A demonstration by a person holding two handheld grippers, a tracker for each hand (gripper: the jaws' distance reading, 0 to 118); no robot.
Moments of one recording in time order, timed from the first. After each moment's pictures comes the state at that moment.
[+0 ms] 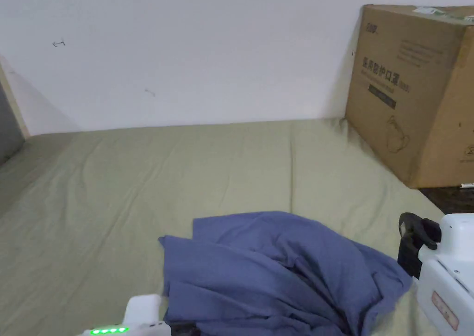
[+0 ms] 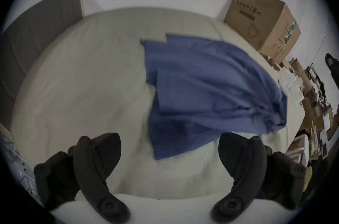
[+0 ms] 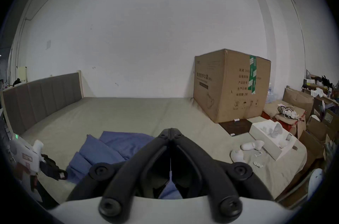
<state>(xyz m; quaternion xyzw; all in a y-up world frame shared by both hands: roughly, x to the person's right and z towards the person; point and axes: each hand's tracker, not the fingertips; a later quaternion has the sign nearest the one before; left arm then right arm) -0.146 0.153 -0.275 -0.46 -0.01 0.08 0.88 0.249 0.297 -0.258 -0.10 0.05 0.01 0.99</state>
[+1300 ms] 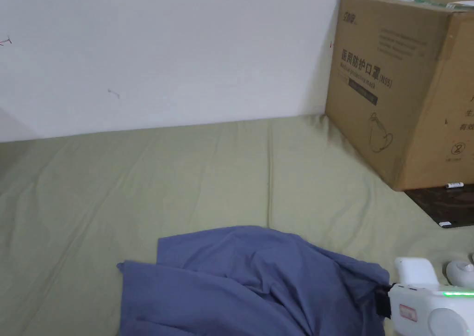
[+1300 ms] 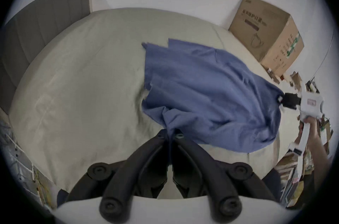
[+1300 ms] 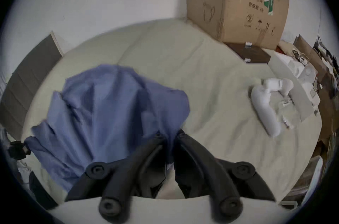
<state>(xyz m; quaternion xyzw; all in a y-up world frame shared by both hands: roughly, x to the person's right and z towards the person) -0.149 0.204 -0.260 -0.40 0.02 0.13 0.91 0.325 0.199 -0.388 -0.38 0.05 -0.04 0.92</state>
